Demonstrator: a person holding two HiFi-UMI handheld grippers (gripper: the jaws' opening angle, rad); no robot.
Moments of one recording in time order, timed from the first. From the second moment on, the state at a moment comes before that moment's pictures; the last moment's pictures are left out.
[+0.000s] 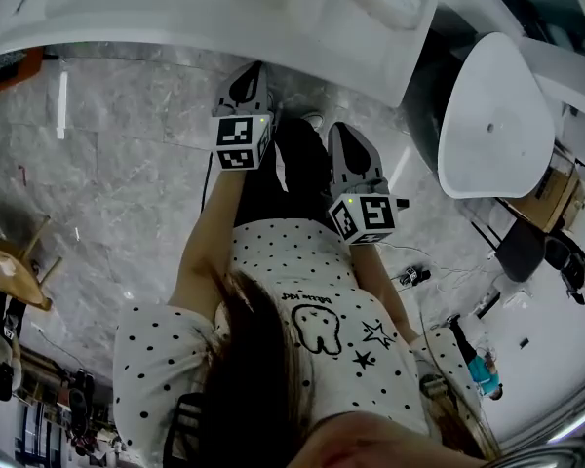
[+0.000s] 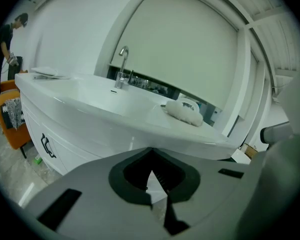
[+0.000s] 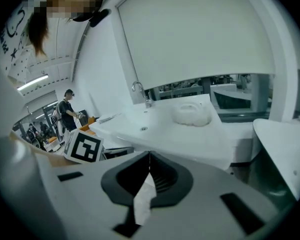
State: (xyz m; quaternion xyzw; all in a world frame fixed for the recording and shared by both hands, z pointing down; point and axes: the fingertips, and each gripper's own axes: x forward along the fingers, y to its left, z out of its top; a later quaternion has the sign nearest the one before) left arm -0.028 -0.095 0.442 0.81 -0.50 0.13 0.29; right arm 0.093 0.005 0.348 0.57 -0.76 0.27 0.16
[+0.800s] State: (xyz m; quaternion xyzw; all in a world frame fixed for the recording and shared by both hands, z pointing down) left arm -0.022 -0.107 0.376 0.84 -0.48 0.12 0.24; right arm 0.126 -0.024 0.283 0.62 -0.75 0.21 0.12
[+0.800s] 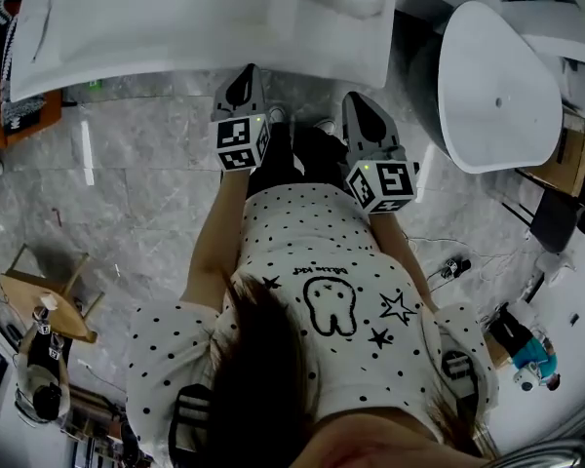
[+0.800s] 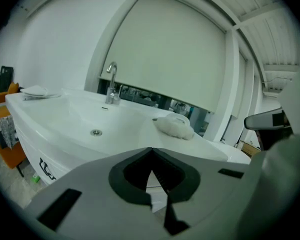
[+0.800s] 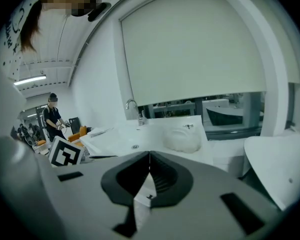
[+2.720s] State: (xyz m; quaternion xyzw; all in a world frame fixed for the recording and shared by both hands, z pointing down) left arm 0.004 -0.060 0.205 0.90 -0.43 0.03 0.11; right arm 0.140 -0.017 0.219 0.60 -0.78 0.14 0.07
